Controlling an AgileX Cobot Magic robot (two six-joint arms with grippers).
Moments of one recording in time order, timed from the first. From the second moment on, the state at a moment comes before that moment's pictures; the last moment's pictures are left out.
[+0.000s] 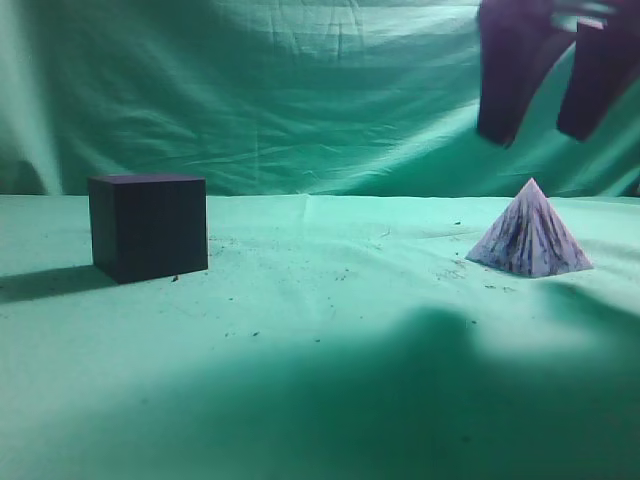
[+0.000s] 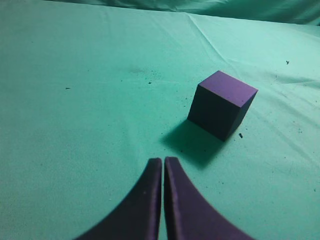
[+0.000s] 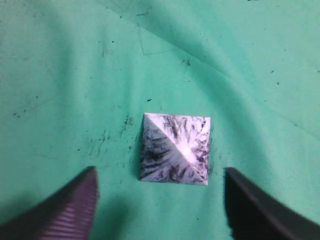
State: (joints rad) left arm -0.18 -0.02 0.02 -0.25 0.36 0.07; right arm 0.43 1.56 -1.02 0.06 0.69 -0.22
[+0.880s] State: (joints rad) left arm -0.18 -0.02 0.02 -0.25 0.36 0.07; right arm 0.43 1.84 -1.04 0.06 0.57 -0.18
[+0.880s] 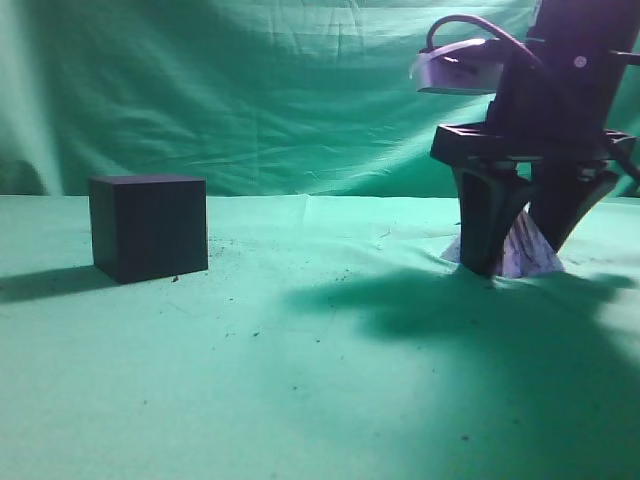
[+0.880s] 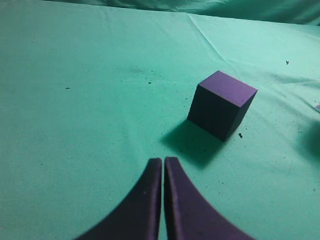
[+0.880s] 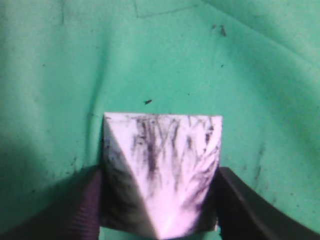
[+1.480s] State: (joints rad) left arm -0.18 -0.02 0.02 -0.25 0.36 0.07; right arm 0.45 1.81 -1.23 0.00 0.80 -0.17
